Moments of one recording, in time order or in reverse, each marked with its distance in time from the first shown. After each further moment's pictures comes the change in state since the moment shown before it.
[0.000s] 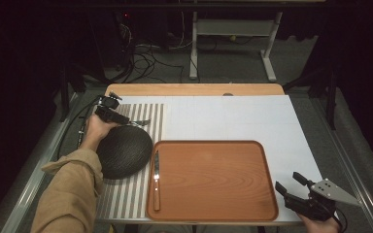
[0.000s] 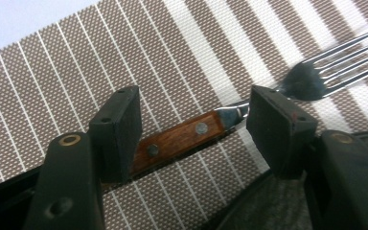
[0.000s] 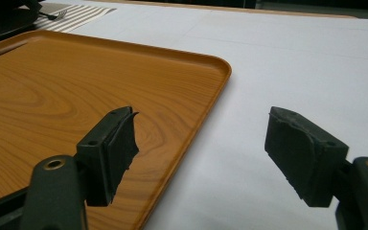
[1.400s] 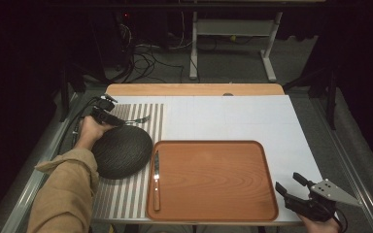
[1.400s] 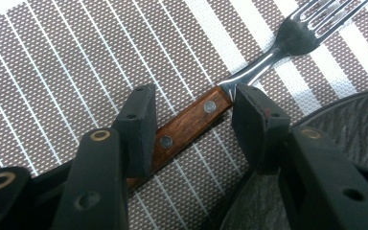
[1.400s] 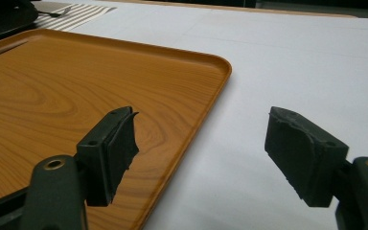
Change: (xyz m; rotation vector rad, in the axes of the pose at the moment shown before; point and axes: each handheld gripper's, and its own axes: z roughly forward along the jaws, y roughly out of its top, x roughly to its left) left arm 0.019 -0.005 0.026 0.085 -0.066 -0.024; right arm 0.001 -0.001 0.000 0.016 -0.005 -0.006
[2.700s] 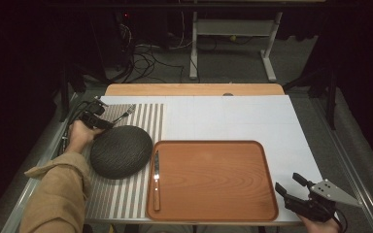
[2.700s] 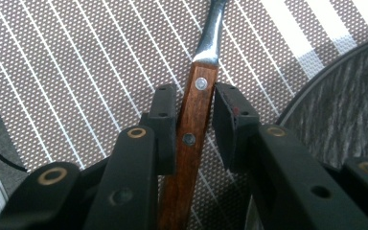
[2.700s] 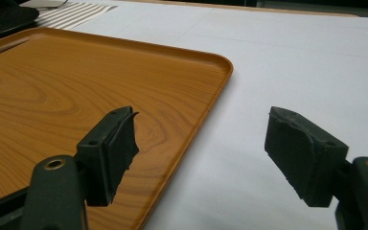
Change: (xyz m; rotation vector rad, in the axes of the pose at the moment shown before) left arm 0.016 -0.021 -0.011 0.028 0.028 0.004; right arm 0.001 -0.001 0.000 0.006 0.000 -0.002
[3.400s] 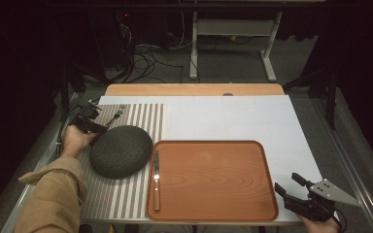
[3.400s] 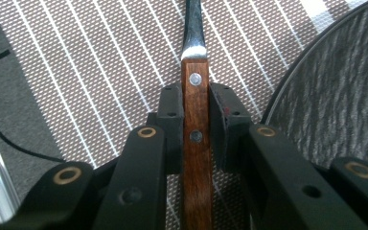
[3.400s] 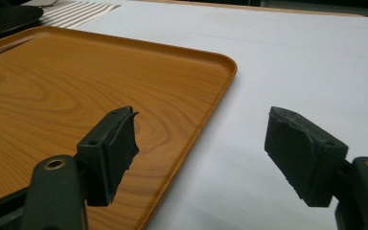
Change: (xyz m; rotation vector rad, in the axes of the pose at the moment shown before) left arm 0.008 -0.017 -0.009 0.021 -0.002 -0.013; right arm 0.000 0.000 0.000 0.000 0.005 -0.001
